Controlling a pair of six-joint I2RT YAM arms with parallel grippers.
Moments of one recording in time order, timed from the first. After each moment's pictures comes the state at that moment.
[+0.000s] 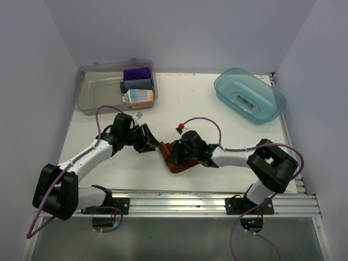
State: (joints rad) left arm -0.35 1.25 0.68 -0.26 0.54 -0.81; right arm 0.90 1.61 0.72 0.19 -0.16 0.78
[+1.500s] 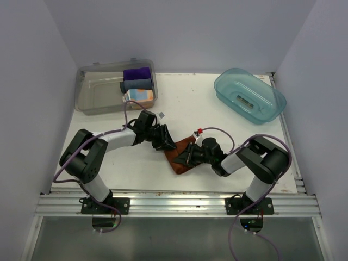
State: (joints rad) left arm -0.52 1.66 0.85 -0.08 0.55 -0.83; right arm 0.73 1.73 0.38 0.91 -0.44 1.17
